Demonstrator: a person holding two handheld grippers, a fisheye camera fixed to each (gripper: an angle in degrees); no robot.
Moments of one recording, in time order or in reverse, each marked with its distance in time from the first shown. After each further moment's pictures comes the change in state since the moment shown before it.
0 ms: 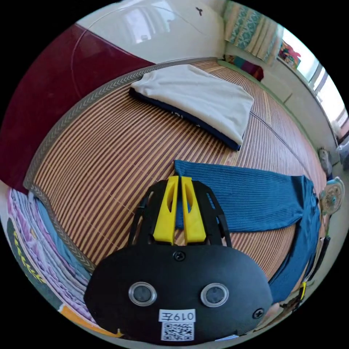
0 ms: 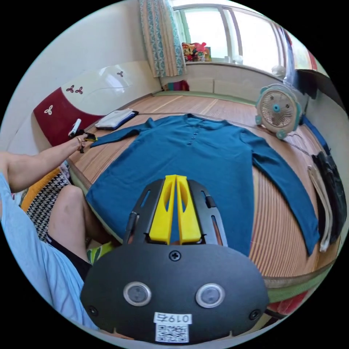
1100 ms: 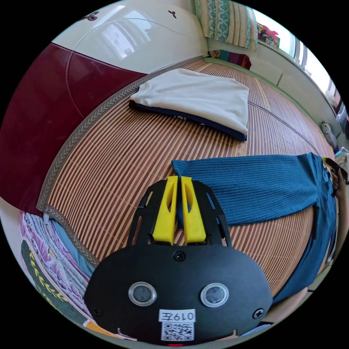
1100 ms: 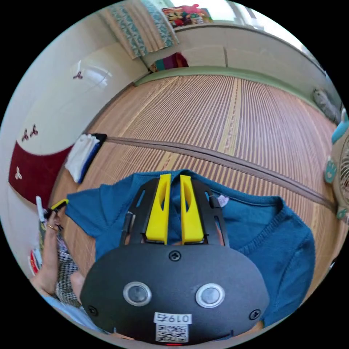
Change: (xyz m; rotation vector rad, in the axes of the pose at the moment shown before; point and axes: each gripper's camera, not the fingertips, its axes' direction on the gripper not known) left arm 0.035 -0.013 -0.021 0.054 -0.088 0.157; right arm 0.137 -0.489 0.241 -0.216 -0.132 0.114
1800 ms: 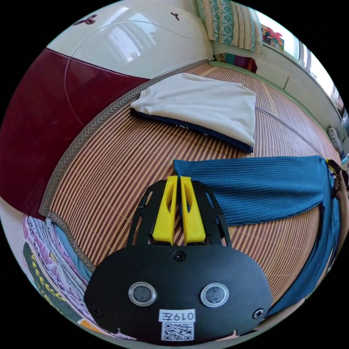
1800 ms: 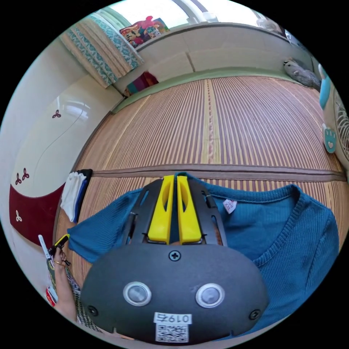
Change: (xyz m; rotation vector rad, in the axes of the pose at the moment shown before) left arm 0.051 -0.032 0.036 0.030 -0.066 -0.021; right arm 0.063 -0.041 0.027 0.140 0.026 0.221
